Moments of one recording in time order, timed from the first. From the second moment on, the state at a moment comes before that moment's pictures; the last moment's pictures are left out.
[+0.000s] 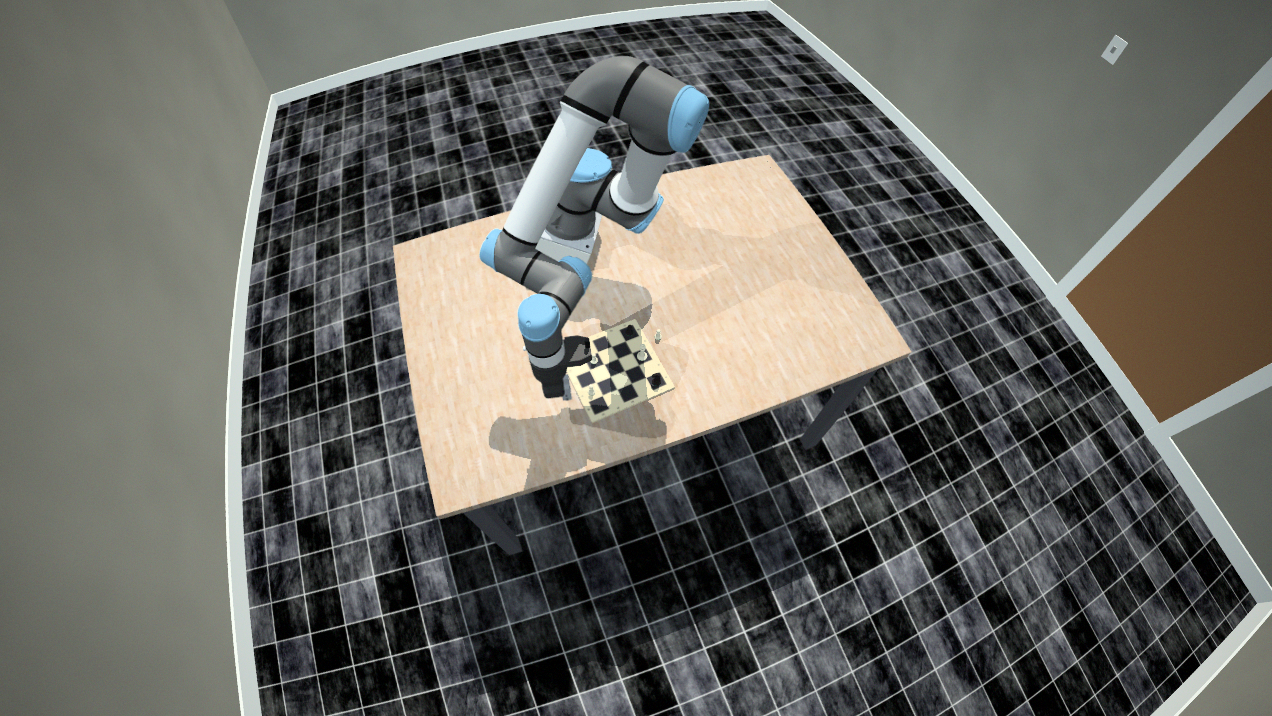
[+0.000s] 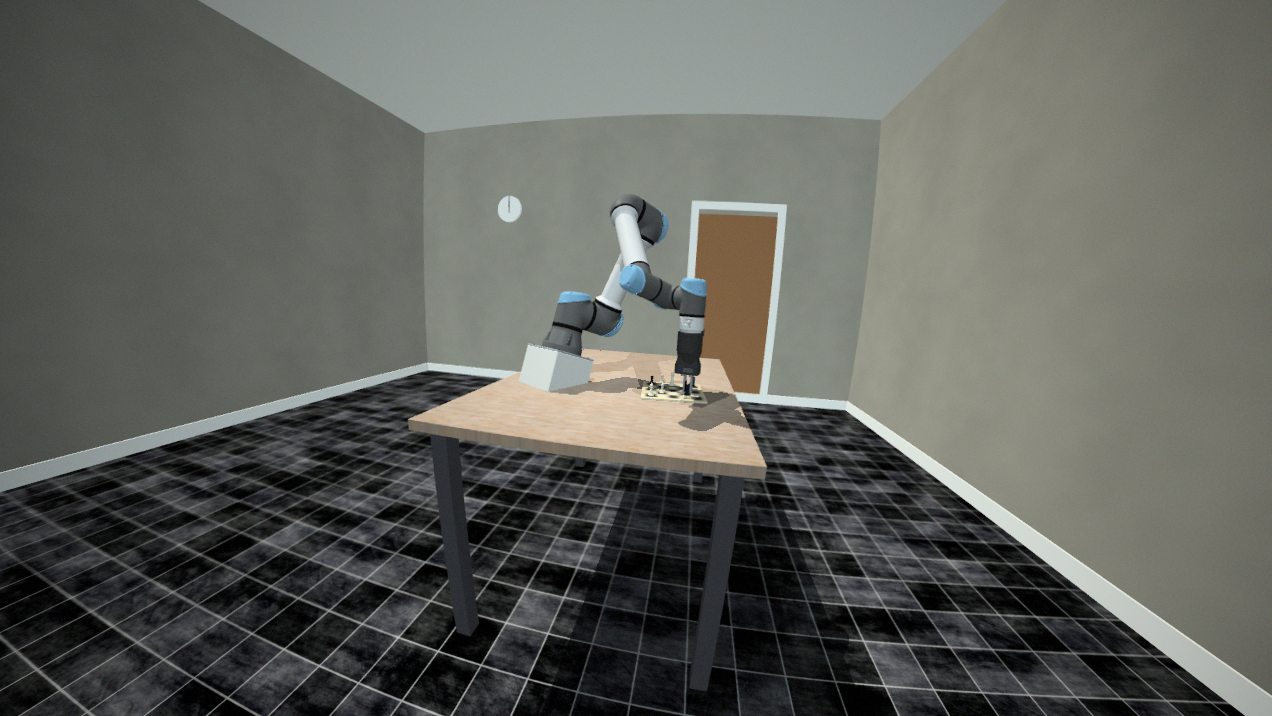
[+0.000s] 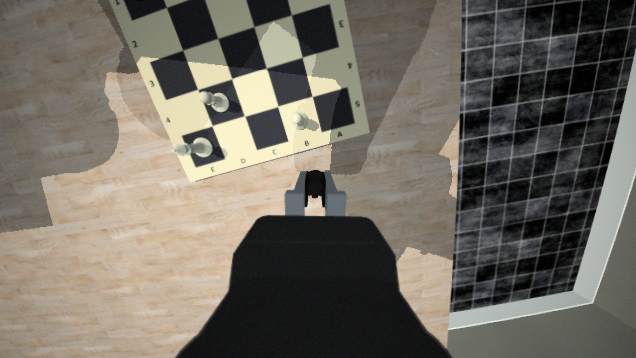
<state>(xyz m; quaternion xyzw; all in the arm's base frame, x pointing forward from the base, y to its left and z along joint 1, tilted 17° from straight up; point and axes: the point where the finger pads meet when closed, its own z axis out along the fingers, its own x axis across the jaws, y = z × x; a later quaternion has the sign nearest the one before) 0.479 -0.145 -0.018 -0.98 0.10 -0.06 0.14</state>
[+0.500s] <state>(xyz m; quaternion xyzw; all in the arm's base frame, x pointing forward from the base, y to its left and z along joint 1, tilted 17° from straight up) 0.470 -0.162 0.042 -0.98 0.10 -0.06 0.14</state>
